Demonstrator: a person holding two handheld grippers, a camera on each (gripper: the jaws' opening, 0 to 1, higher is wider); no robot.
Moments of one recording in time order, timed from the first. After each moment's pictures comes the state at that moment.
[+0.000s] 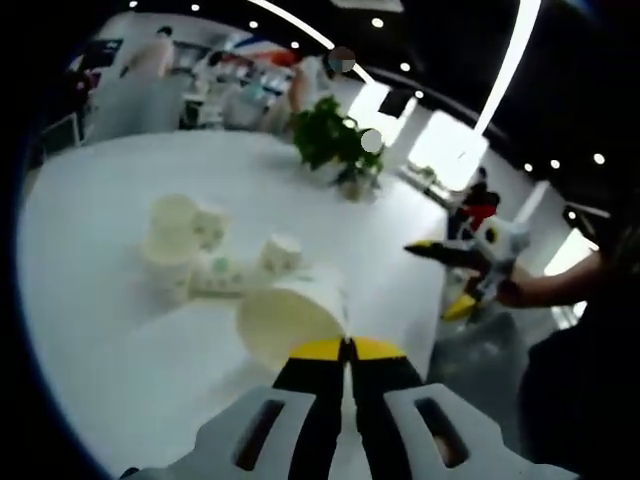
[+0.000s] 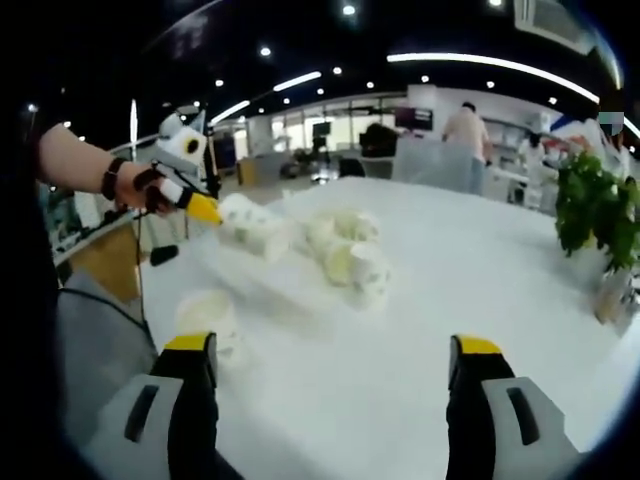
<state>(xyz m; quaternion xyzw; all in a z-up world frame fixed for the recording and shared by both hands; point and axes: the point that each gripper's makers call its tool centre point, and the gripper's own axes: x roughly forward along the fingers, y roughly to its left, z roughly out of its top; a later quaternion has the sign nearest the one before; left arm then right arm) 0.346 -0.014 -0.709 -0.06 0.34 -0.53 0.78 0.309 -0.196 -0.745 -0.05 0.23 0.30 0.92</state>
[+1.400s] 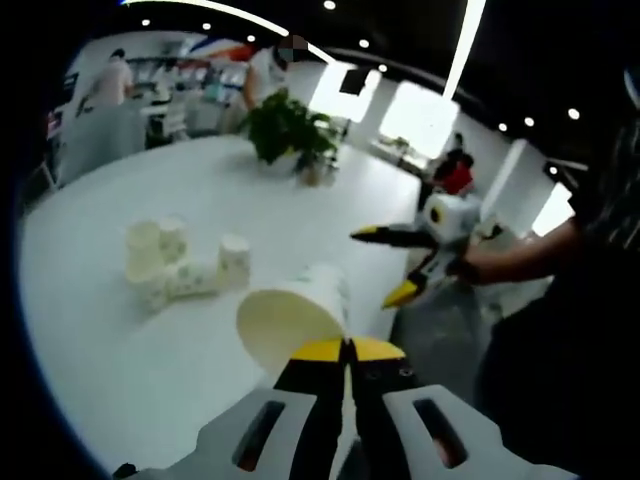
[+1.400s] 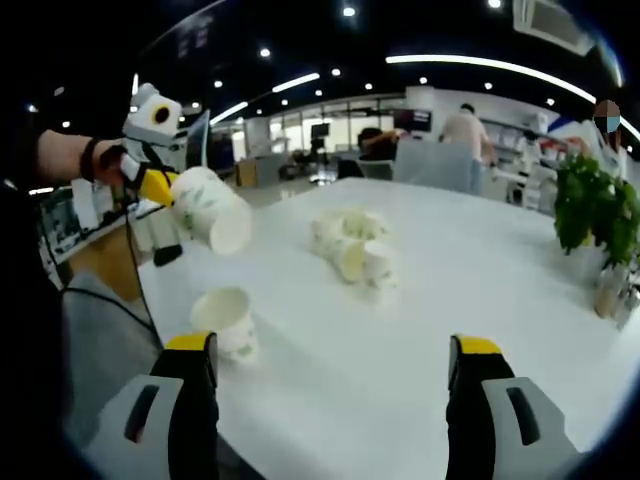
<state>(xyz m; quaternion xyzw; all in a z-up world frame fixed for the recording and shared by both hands) 0.275 -0.016 -0.665 0.02 0.34 -0.57 0.75 0.289 -0.180 -0.745 -0.04 0.22 0.30 0.93</state>
